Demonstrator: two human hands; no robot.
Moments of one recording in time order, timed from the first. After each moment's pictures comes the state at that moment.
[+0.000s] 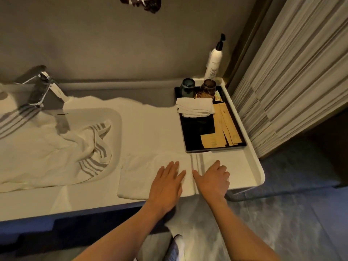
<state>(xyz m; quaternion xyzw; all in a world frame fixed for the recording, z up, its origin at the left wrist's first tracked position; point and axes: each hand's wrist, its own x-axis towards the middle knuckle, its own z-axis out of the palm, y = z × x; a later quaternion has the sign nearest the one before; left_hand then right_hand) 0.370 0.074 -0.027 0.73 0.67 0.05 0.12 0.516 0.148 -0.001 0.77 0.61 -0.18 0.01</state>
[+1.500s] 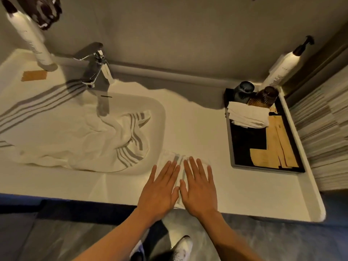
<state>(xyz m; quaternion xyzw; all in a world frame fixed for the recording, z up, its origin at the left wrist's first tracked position) 0.242 0.016 -0.064 0.66 0.74 0.11 0.08 0.382 0.104 -0.052 0.43 0.90 -0.08 -0.01</state>
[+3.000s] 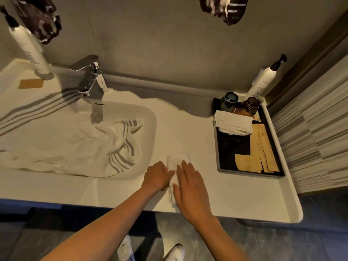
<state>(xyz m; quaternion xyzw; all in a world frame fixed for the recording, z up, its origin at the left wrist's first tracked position) 0.241 0.089 -0.007 0.29 0.81 0.29 0.43 0.396 0.102 -0.009 0.40 0.90 -0.14 -0.08</state>
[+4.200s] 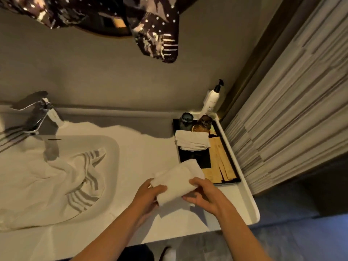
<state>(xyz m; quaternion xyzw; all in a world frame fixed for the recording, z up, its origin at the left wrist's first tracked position) 0.295 0.133 0.041 0.09 0.55 0.51 0.66 0.482 0.214 0.072 0.54 0.22 -0.78 -0.24</state>
